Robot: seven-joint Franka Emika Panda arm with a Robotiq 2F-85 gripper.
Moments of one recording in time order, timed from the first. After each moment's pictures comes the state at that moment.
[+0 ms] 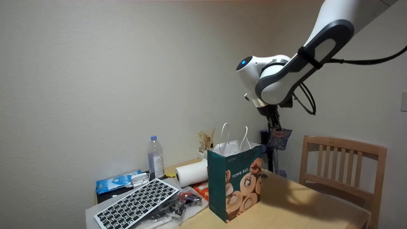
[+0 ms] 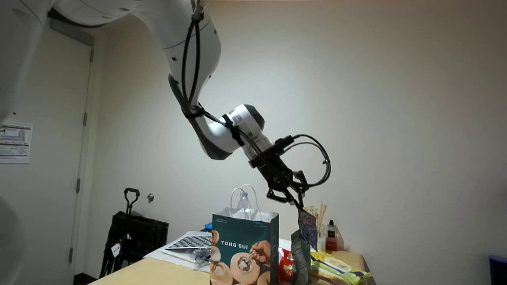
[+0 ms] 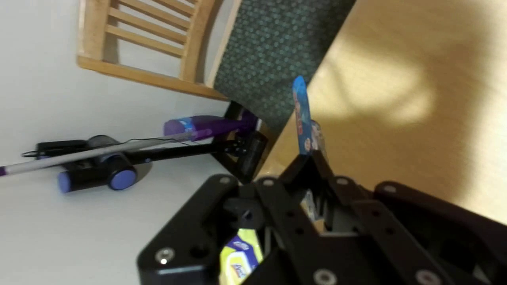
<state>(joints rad) 0.01 0.11 -0.11 -2.02 -0.81 2.06 -0.10</state>
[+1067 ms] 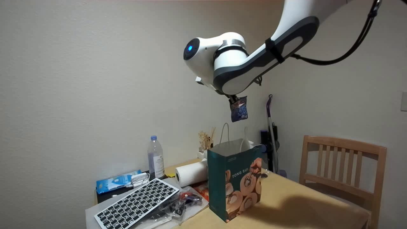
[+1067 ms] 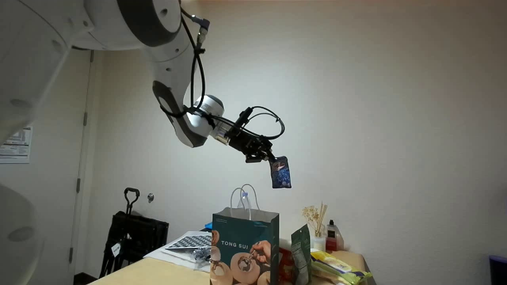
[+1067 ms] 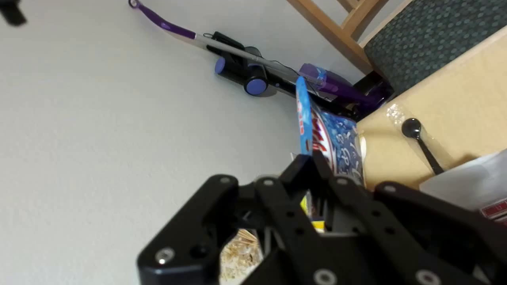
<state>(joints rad) 0.12 0.27 0.10 -1.66 -1.19 1.86 -0.28</state>
